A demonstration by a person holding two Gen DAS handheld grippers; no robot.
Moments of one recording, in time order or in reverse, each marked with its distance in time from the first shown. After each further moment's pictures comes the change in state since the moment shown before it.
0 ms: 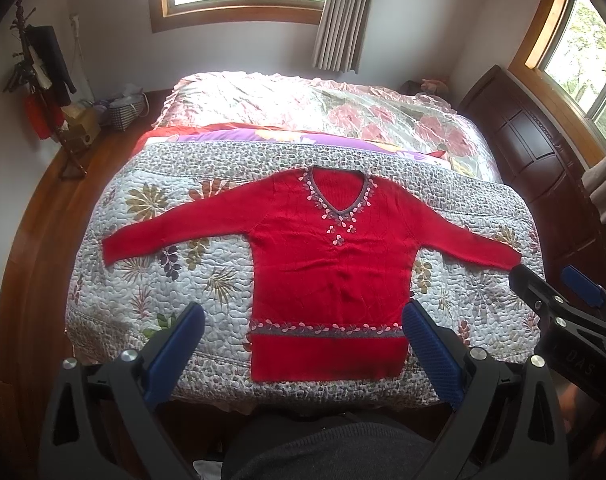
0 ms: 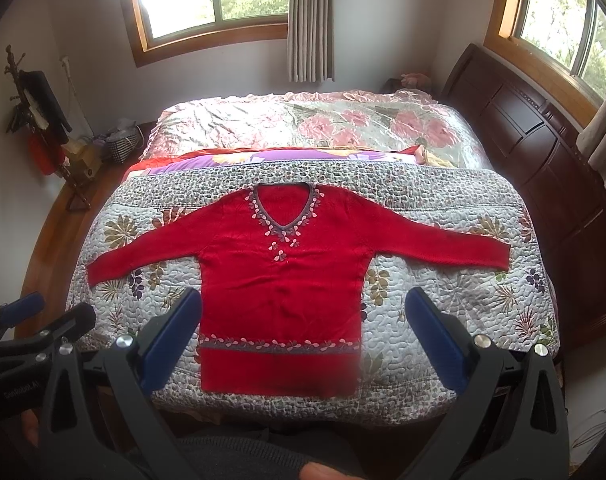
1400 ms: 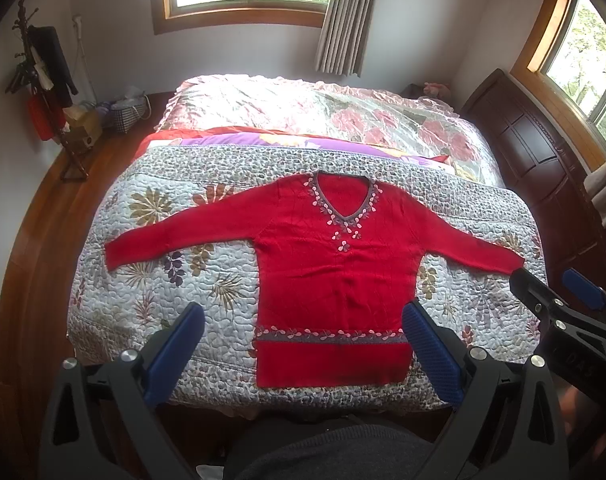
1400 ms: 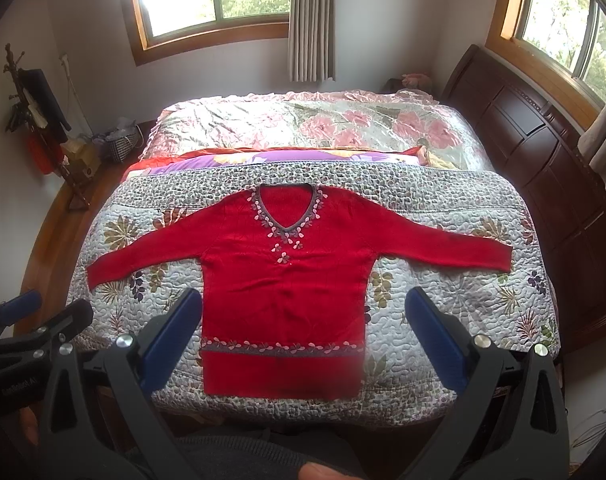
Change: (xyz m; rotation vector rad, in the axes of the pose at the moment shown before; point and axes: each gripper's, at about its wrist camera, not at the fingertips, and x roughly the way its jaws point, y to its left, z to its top) left arm 0.002 0.009 0.006 -0.006 -0.016 0.008; right arm 0.001 0.006 0.003 -0.003 0.003 -0.004
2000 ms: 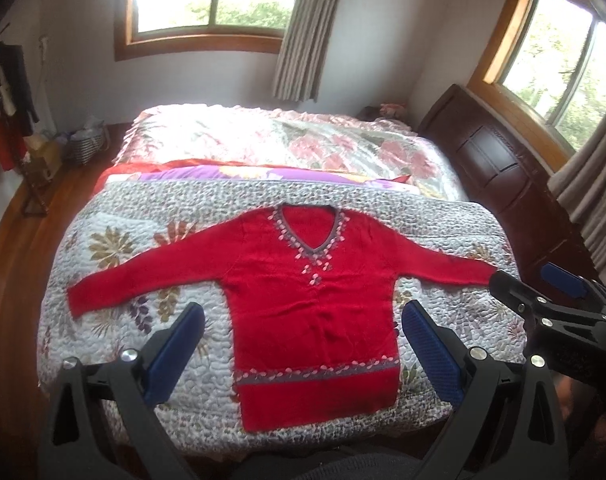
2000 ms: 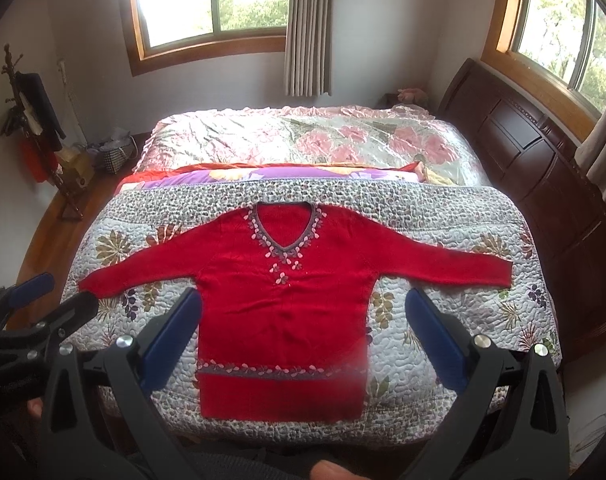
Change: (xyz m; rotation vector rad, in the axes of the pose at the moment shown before) left arm 0.040 0.020 0.023 0.127 -0.123 -0.181; right arm 0.025 0.013 0.010 -0.002 -0.080 -0.013
